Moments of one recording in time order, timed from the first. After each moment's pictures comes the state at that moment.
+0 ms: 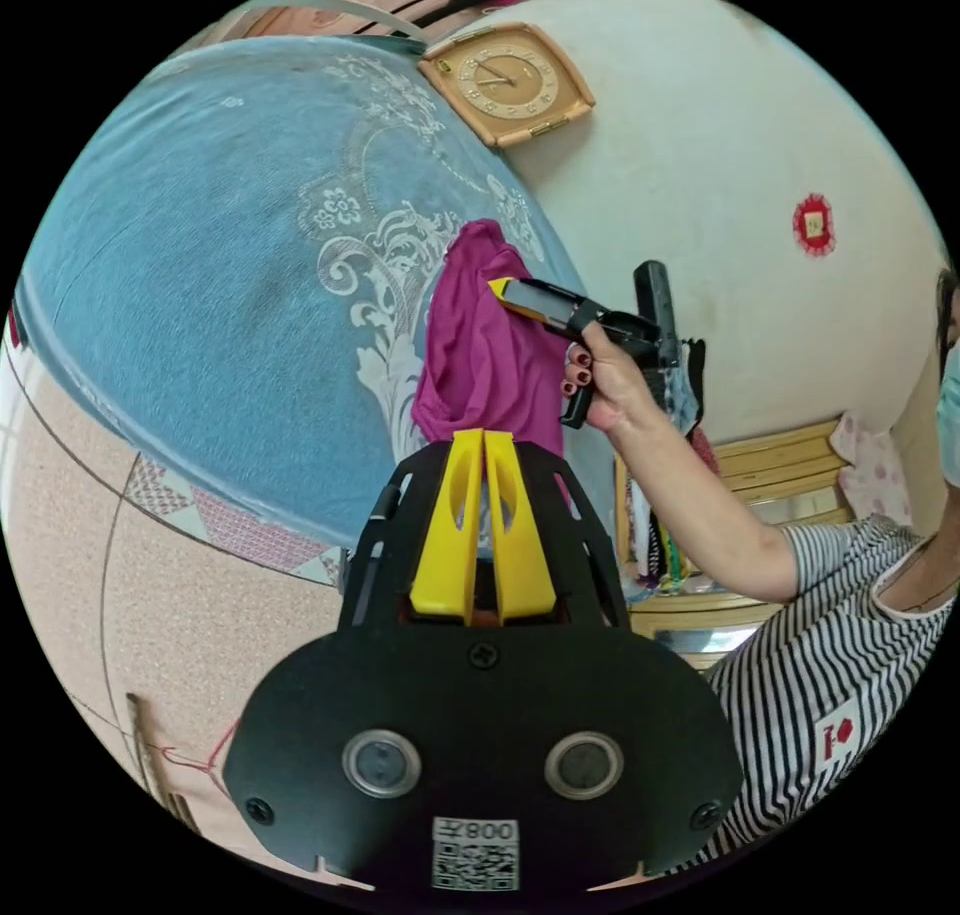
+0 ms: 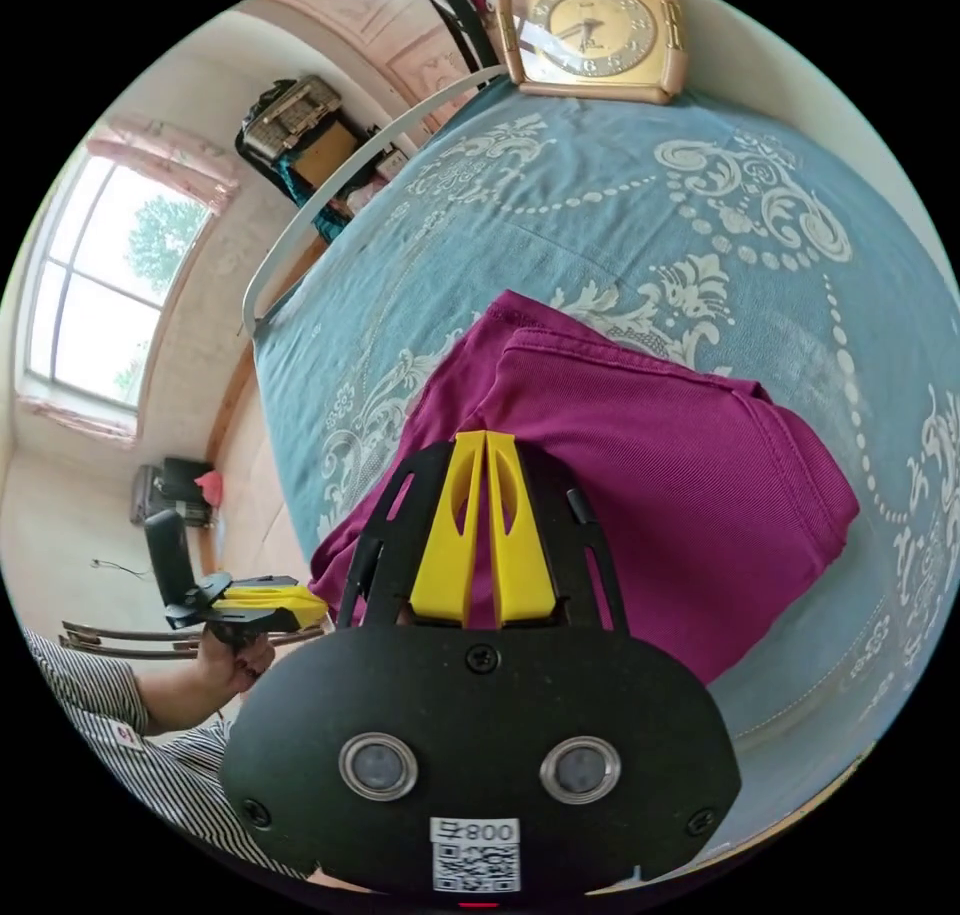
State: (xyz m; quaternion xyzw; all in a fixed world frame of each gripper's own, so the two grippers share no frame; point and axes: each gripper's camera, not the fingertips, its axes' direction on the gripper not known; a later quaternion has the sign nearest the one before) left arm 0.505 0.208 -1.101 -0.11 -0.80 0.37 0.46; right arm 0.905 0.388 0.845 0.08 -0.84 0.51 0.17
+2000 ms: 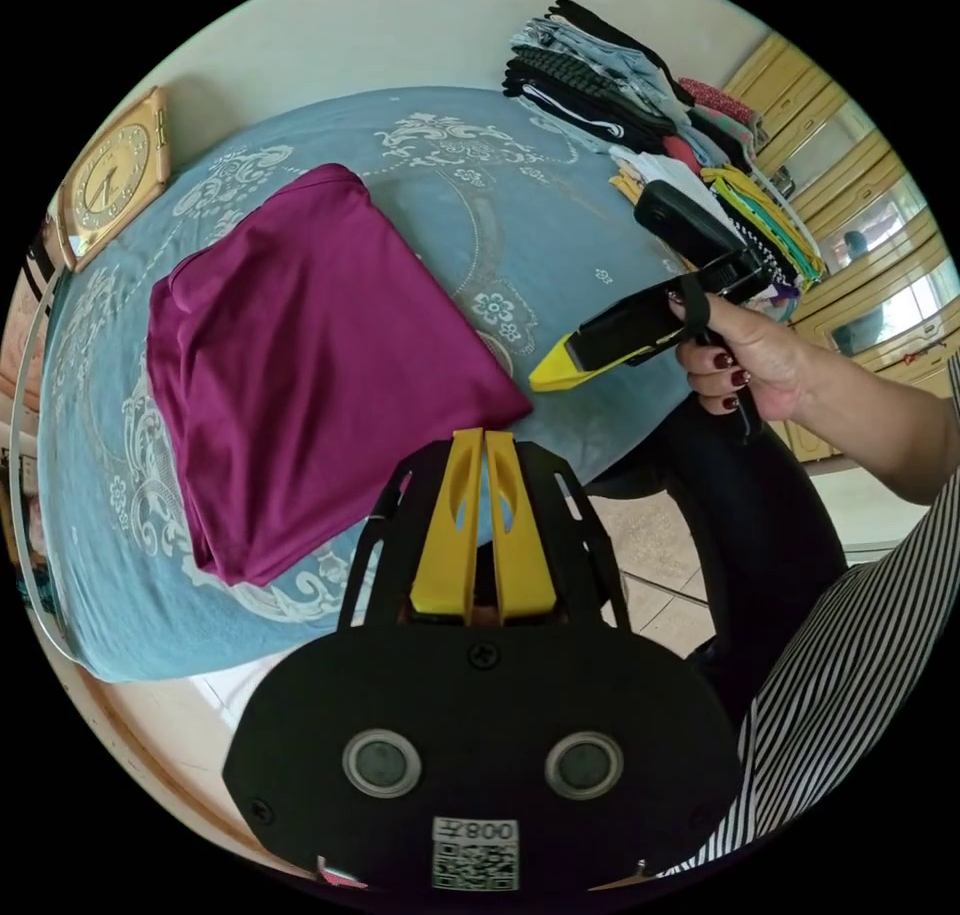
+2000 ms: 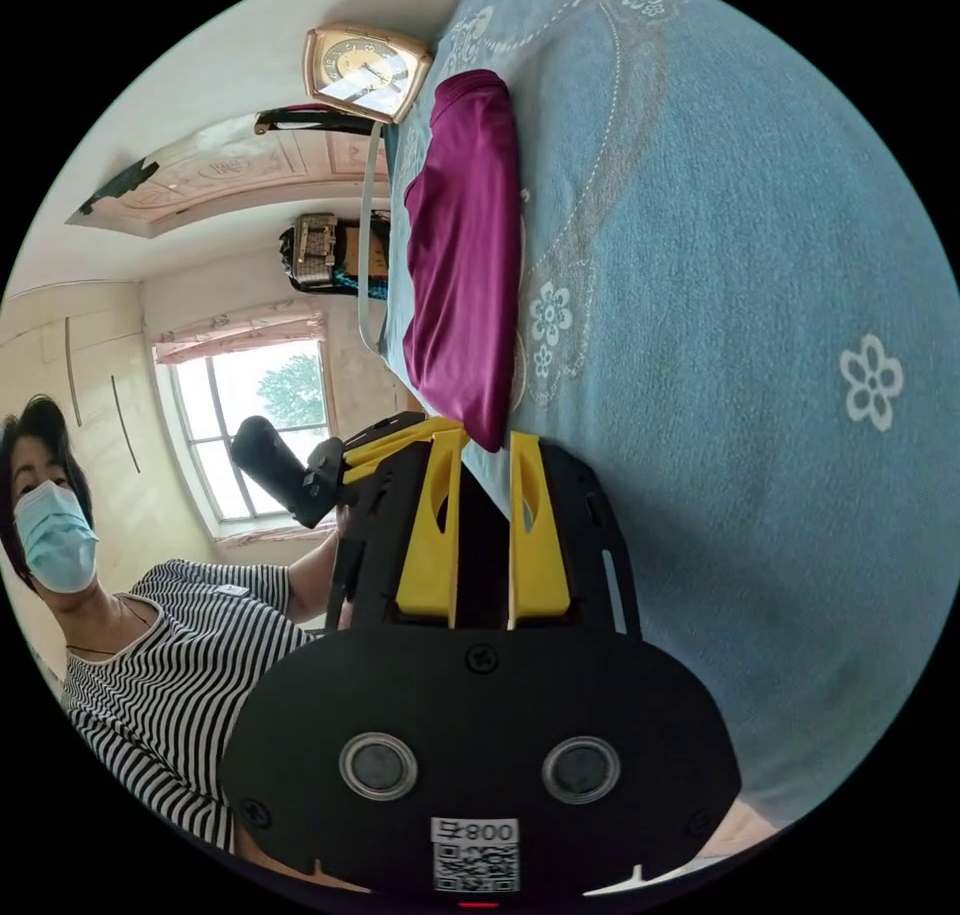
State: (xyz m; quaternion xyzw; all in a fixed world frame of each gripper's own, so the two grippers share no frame) left arm 0.004 0.365 -0.965 -0.42 -0.84 0.33 0.06; right arm 0.638 0.621 0.502 0.04 -0.85 0.49 -0.20
